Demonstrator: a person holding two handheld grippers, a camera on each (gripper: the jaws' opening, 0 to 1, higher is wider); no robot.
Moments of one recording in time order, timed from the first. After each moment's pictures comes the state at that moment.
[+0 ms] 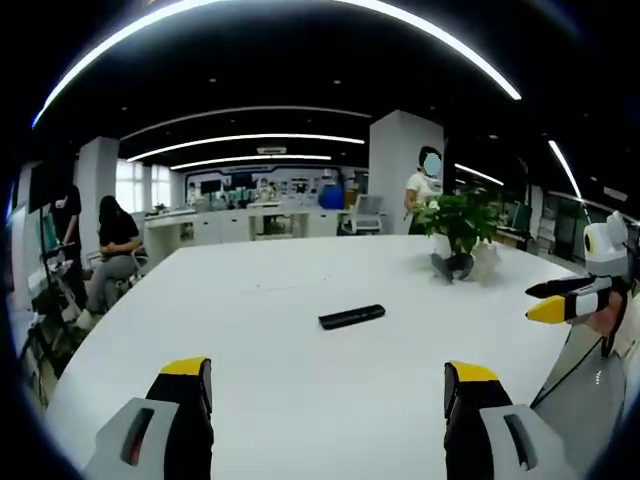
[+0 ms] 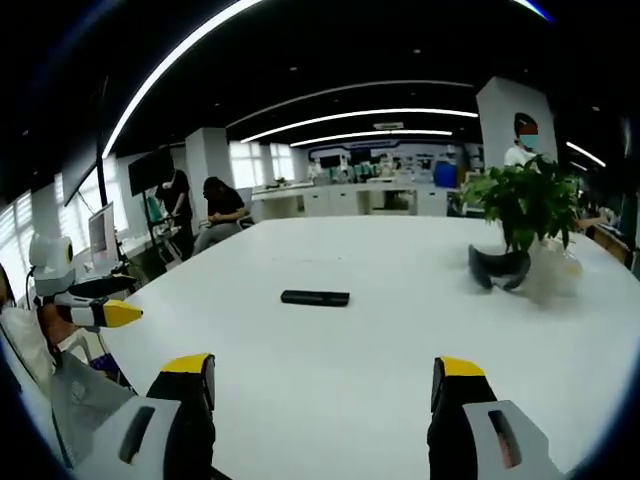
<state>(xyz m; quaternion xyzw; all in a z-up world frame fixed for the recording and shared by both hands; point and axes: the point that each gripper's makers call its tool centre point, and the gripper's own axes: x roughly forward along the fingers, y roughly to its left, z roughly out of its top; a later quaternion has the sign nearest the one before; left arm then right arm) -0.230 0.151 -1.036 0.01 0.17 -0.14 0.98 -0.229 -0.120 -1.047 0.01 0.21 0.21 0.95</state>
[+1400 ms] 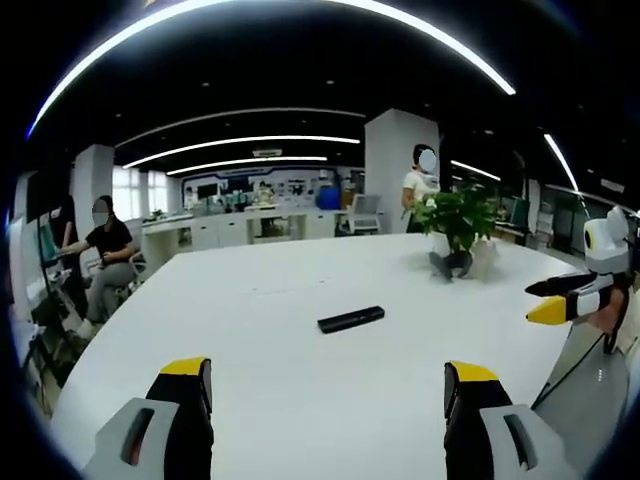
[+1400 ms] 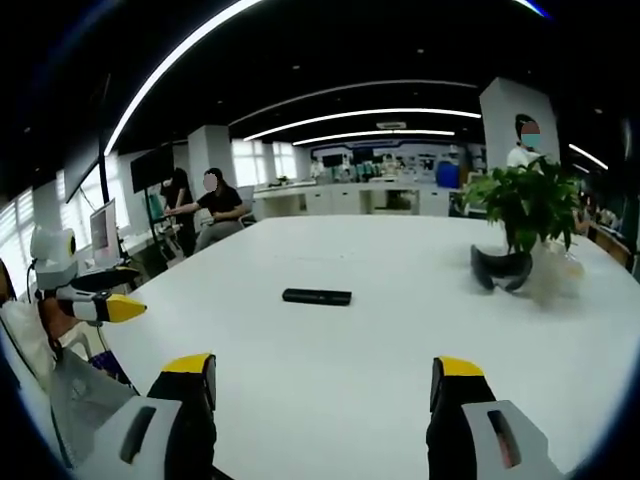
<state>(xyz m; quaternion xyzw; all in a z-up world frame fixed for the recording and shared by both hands) -0.225 0.144 -1.033 0.03 0.16 -0.15 0.97 -0.229 -0.117 -1.049 0.01 0.22 0.22 0.95</state>
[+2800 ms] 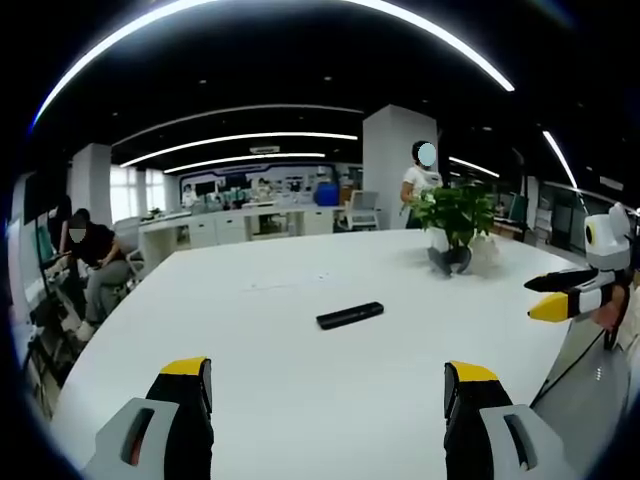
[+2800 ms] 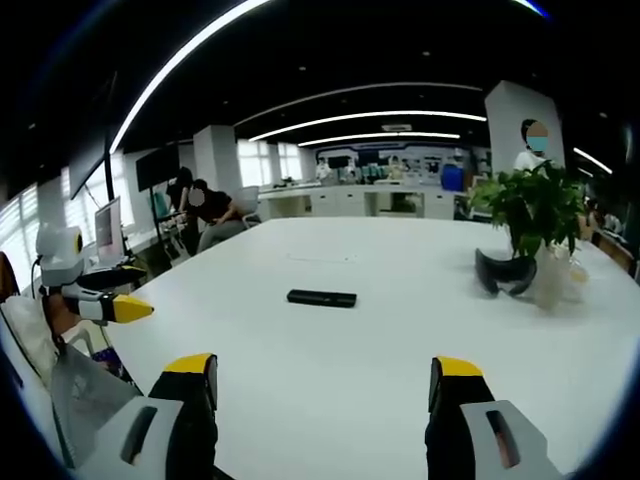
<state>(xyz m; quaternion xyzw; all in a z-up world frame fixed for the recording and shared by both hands) -0.224 0.144 -1.037 0.03 0.17 -0.16 0.97 -0.230 -0.111 -1.047 0.00 0.21 0.23 0.95</state>
